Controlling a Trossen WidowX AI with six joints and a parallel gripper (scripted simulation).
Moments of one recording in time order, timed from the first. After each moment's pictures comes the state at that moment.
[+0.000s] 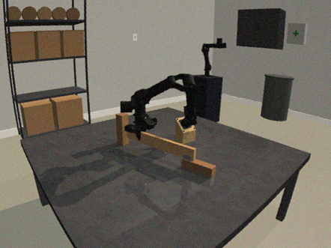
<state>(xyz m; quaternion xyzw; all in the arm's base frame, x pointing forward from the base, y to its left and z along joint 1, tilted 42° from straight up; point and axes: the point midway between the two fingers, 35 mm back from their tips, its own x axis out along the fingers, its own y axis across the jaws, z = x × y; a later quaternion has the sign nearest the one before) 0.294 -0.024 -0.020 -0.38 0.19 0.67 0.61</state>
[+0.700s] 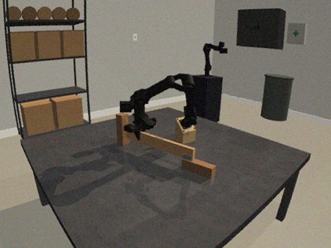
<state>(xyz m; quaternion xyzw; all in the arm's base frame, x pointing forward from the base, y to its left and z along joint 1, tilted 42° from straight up) 0.296 -0.027 -0.023 -0.38 0.19 0.67 0.61</state>
